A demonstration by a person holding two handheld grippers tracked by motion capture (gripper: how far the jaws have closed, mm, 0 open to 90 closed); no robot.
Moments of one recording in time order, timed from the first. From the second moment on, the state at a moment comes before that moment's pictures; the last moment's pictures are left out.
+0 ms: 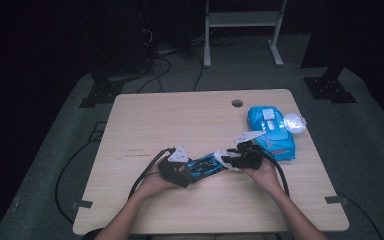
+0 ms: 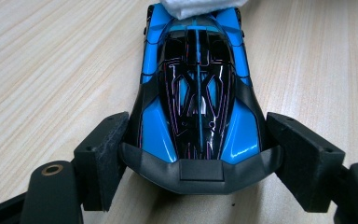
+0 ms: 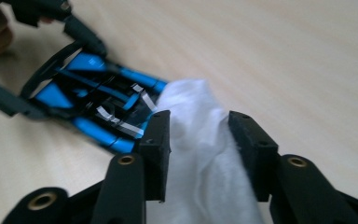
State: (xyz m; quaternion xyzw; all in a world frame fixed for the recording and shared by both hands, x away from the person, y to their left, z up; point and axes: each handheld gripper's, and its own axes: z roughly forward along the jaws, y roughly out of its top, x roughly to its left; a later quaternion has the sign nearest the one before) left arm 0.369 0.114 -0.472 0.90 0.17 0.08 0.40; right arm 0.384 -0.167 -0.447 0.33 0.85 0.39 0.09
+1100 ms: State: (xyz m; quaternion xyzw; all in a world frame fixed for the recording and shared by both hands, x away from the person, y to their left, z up) left arm 0.372 0.113 -0.472 0.90 0.17 0.08 0.40; right arm 0.400 -0.137 -0.452 0.32 0.85 0.40 0.12
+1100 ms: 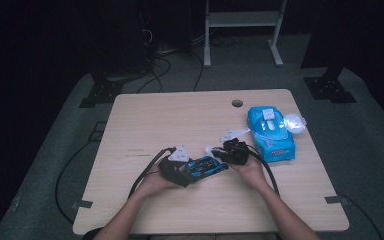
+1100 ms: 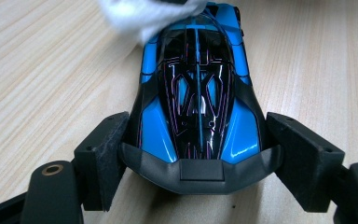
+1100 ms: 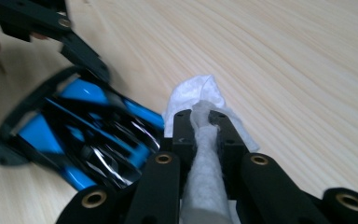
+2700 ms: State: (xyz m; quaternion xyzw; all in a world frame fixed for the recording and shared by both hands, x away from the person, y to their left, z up) left arm 0.371 0.113 -0.472 0.90 0.17 0.08 0.40; right arm 0.381 -0.174 -0.457 0.36 0.84 0.40 0.06
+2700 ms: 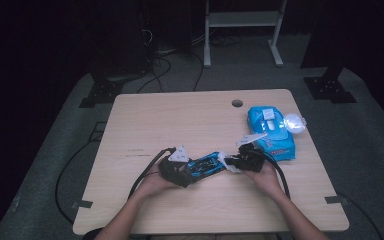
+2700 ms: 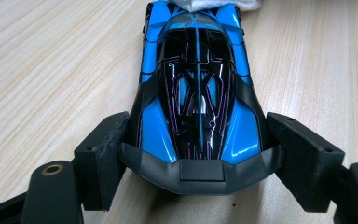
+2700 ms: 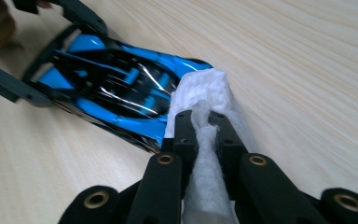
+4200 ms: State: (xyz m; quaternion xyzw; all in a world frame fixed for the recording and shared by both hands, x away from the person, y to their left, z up) left arm 0.371 0.111 -0.474 0.90 0.17 0.08 0.40; right arm 0.375 -0.098 -0.437 0.27 0.86 0.43 0.05
